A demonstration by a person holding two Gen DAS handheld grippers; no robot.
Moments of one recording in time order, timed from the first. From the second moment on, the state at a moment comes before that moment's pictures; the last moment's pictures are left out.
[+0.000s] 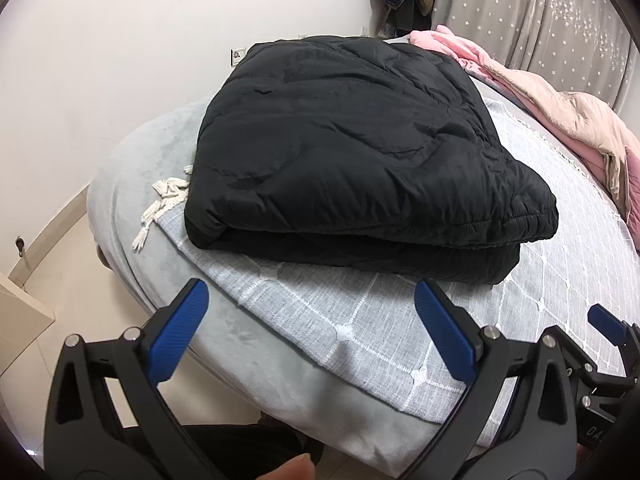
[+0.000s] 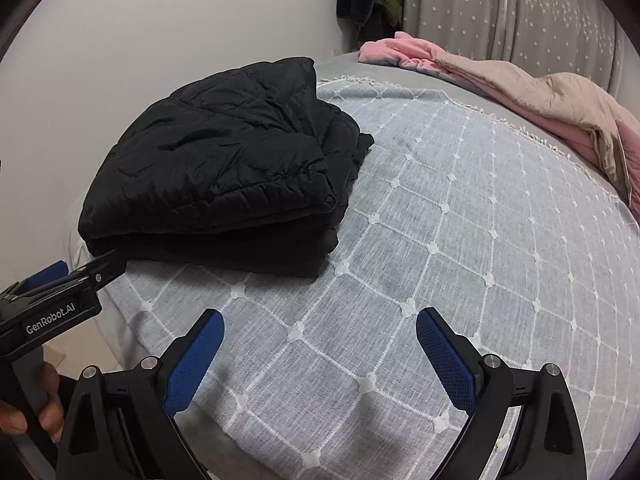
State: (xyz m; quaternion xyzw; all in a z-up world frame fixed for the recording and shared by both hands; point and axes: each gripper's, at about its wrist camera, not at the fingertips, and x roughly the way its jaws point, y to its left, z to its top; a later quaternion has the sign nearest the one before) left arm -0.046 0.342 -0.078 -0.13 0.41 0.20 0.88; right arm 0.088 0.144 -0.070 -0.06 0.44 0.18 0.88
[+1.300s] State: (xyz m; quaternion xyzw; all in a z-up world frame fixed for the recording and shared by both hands) left arm -0.049 0.336 -0.079 -0.13 0.41 0.20 0.88; right arm 0.086 0.145 -0.073 -0.05 0.45 0.19 0.87
